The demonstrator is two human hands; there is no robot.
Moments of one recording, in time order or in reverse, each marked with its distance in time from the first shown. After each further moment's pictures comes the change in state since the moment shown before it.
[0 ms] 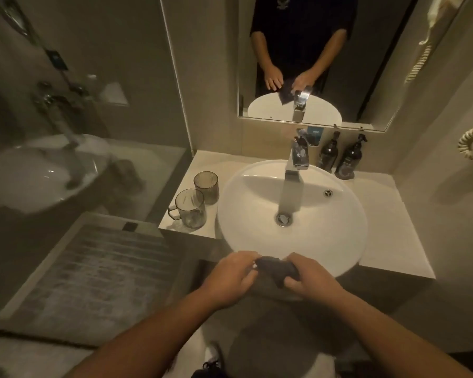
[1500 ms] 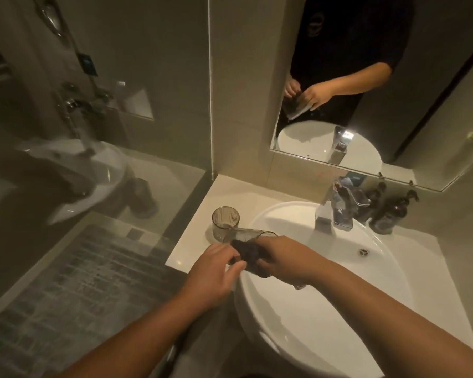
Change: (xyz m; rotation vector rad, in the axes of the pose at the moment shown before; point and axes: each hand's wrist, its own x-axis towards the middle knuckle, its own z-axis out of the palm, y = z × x) left_hand 0.064 -0.050 -0.116 -0.112 0.378 -0.071; right_hand 0.154 -0.141 -0.093 -0.173 -0.174 -0.355
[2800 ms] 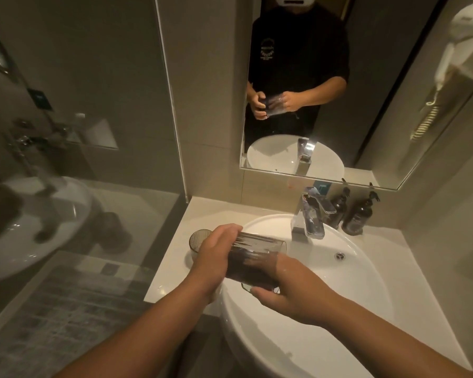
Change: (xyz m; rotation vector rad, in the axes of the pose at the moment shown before) left_hand 0.070 0.060 -0.002 -0.868 0.019 -0.475; right_hand -0.057 -0.005 -0.011 0.038 0.283 -0.047
